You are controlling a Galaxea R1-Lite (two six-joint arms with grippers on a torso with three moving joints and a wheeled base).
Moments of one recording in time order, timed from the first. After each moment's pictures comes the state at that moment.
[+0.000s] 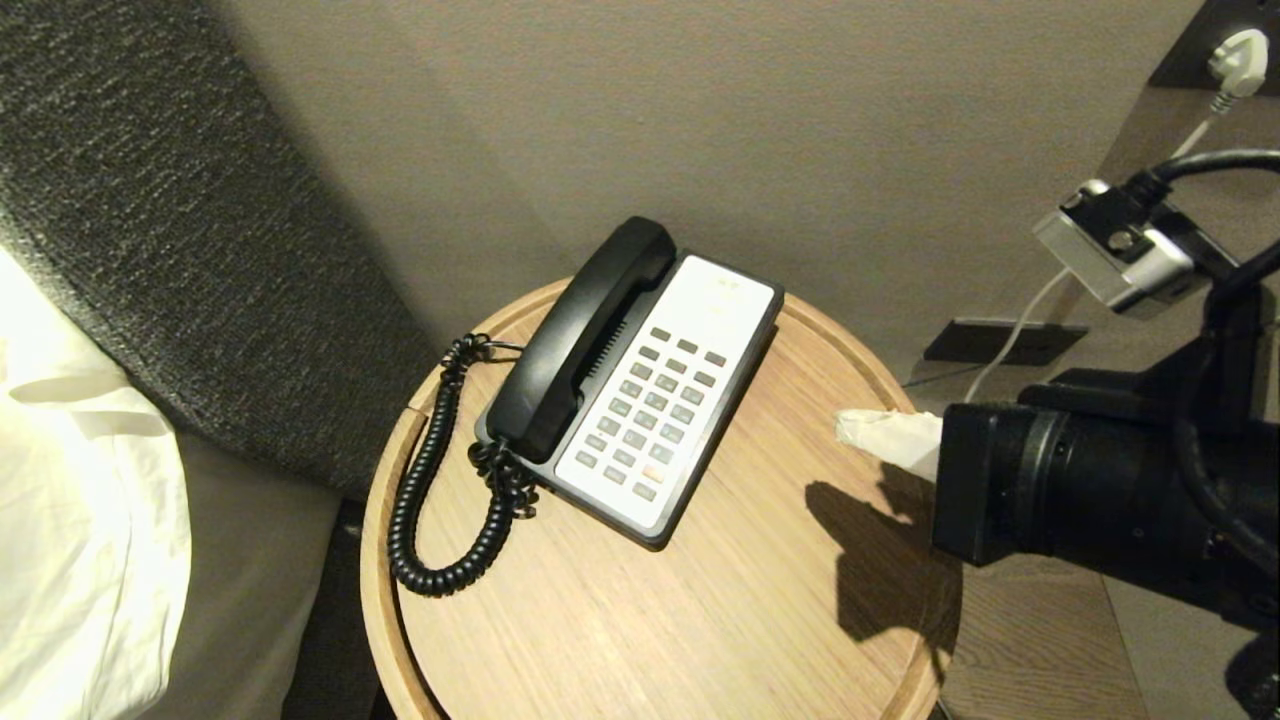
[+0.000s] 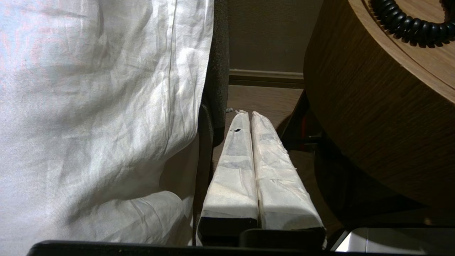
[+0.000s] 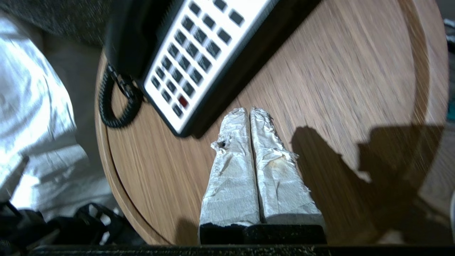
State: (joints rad) left arm -0.01 0.00 0.00 -0.04 -0.01 0.03; right arm 1.02 1.36 -0.99 -0.02 -0.39 0.46
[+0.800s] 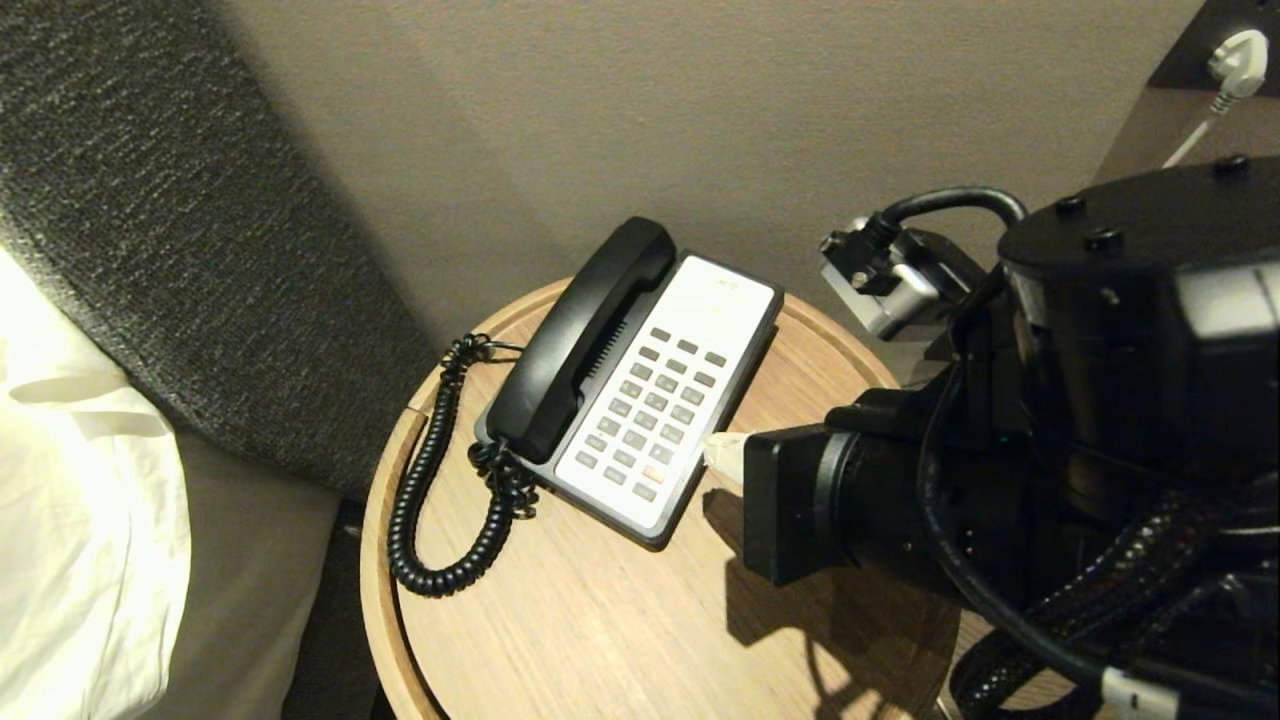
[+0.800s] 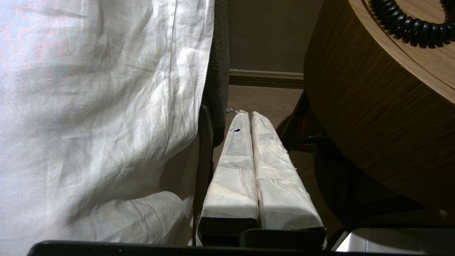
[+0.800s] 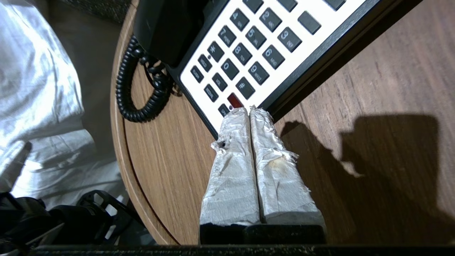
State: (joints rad) left arm -0.01 0.00 0.00 -0.04 -0.01 0.03; right arm 1.10 1.56 -1.12 -0.03 -0.40 0.46
